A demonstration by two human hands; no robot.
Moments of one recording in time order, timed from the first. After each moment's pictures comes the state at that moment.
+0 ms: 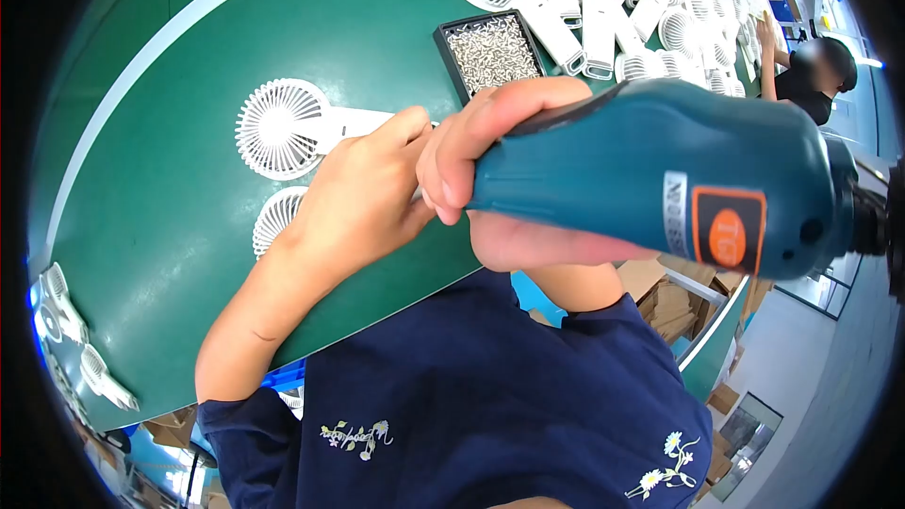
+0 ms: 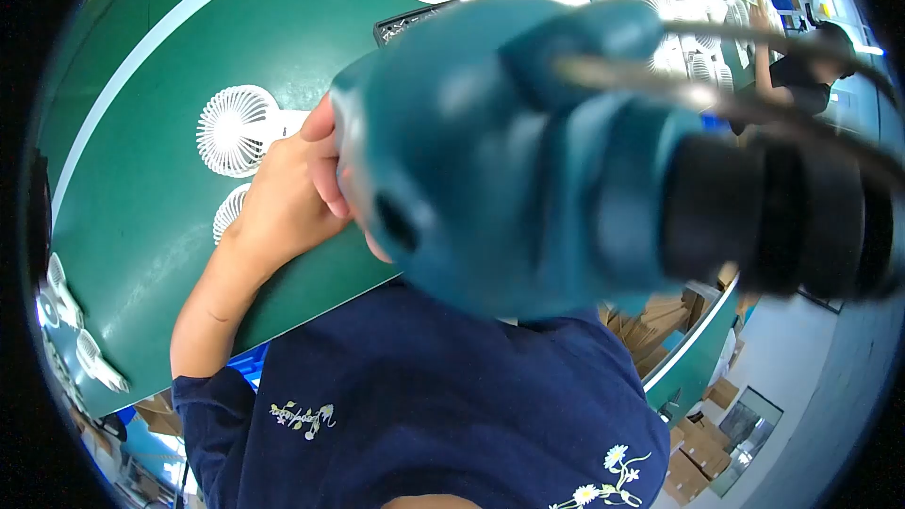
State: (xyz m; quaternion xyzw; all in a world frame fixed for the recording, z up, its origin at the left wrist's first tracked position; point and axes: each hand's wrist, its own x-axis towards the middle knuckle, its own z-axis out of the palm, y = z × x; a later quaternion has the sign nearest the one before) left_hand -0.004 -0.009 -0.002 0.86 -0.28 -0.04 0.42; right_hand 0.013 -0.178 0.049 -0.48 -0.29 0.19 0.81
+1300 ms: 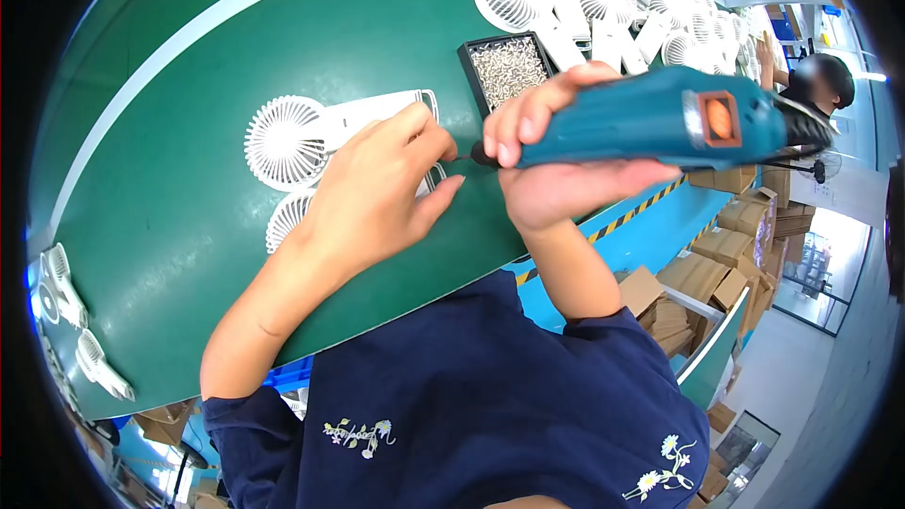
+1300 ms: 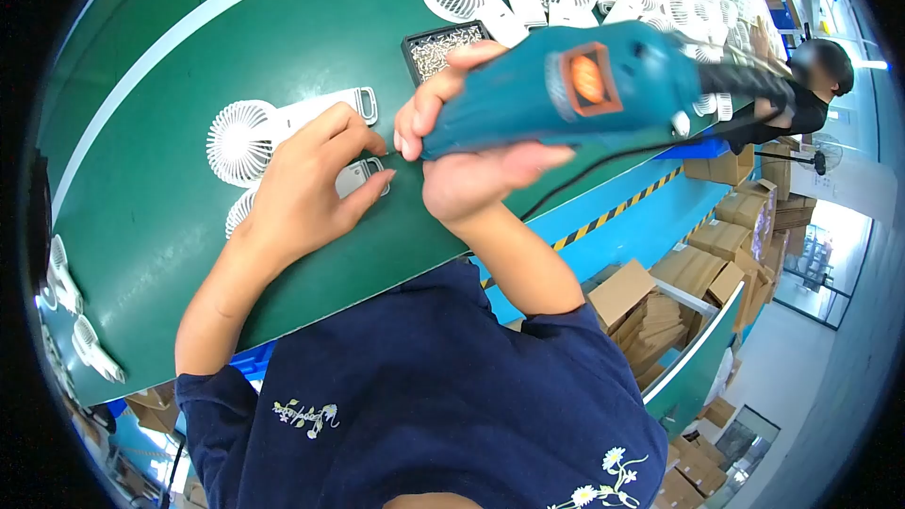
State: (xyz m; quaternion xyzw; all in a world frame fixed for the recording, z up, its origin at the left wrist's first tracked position) left_hand -0.003 0.000 0.009 0.87 -0.26 0.02 0.41; right_hand 0.023 -0.163 0.004 -0.44 -0.16 -0.09 0.88
